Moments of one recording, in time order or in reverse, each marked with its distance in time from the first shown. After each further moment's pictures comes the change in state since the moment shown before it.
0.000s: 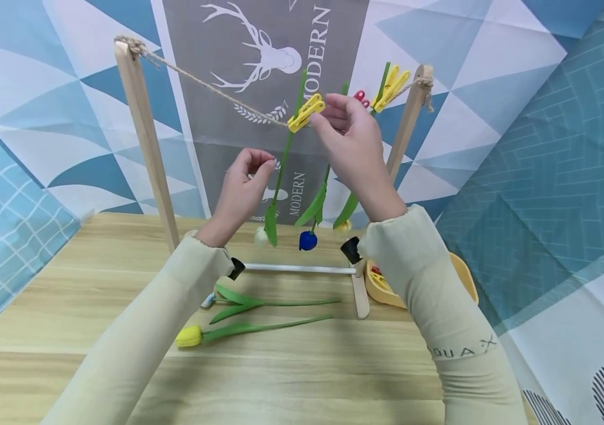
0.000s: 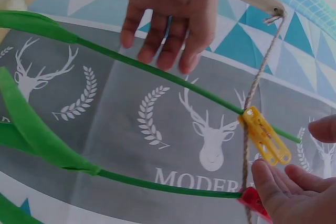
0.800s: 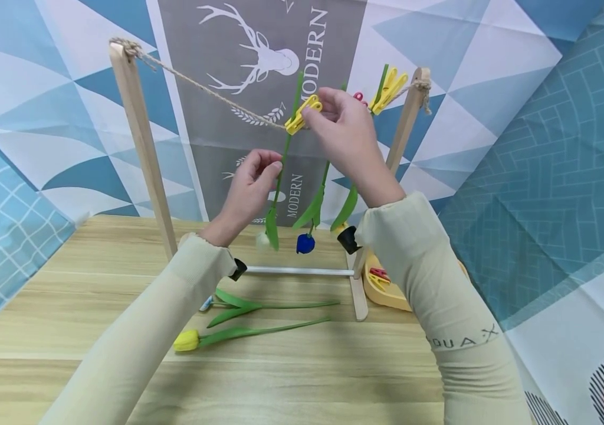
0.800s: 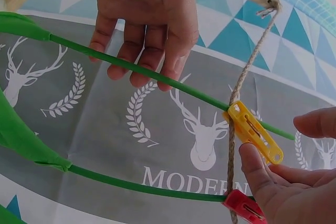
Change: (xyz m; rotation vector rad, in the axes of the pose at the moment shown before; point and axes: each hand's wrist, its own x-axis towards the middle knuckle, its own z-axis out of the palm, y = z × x) left_hand 0.006 -0.004 0.009 -0.036 -0.086 0.032; right_hand 0.013 -0.015 -0.001 -0.036 -0.115 0.089
